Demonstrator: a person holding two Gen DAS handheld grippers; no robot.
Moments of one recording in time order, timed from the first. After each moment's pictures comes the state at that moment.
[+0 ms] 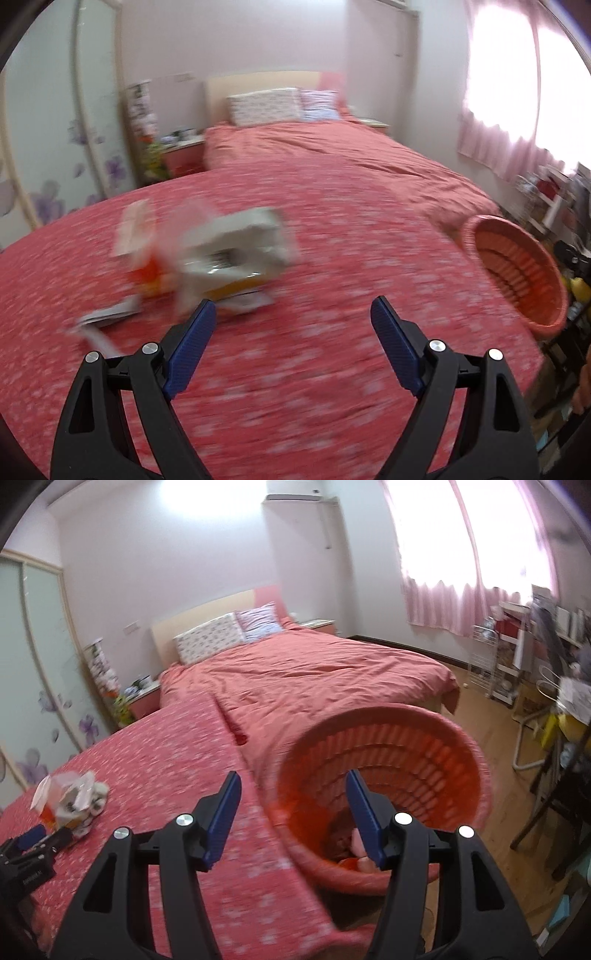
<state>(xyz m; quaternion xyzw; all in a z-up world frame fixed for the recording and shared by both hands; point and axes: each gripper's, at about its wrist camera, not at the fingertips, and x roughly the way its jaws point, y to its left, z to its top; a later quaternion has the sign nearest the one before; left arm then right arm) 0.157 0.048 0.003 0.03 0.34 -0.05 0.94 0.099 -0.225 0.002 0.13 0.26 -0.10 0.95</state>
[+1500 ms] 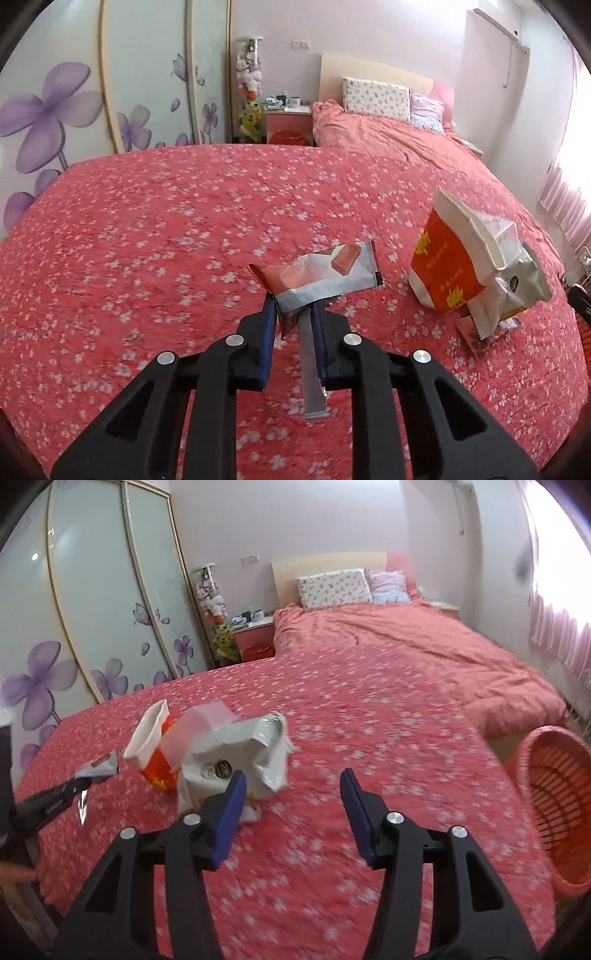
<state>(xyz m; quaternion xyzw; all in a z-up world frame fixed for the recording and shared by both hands) 0.183 0.256 -0.007 -0.07 0.37 0.09 0.92 0.204 -0.004 -0.003 0.07 0.34 0.11 0.93</state>
